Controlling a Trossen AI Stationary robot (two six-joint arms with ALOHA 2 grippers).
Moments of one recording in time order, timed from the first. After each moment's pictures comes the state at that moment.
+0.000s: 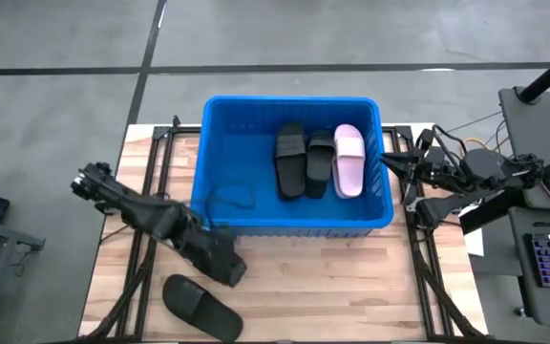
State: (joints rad) left arm -0.48 1.52 1.66 -1.11 0.12 -1.55; right arm 0.32 0.51 0.86 -0.40 0.69 -0.03
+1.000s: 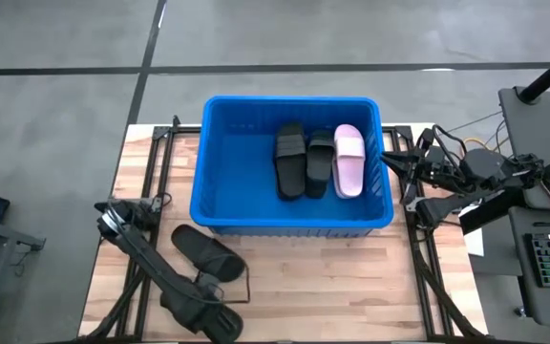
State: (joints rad) left arm -0.79 1.93 1.66 -1.32 0.26 -1.95; right arm 0.32 0.51 0.86 -0.41 0.71 -0.05
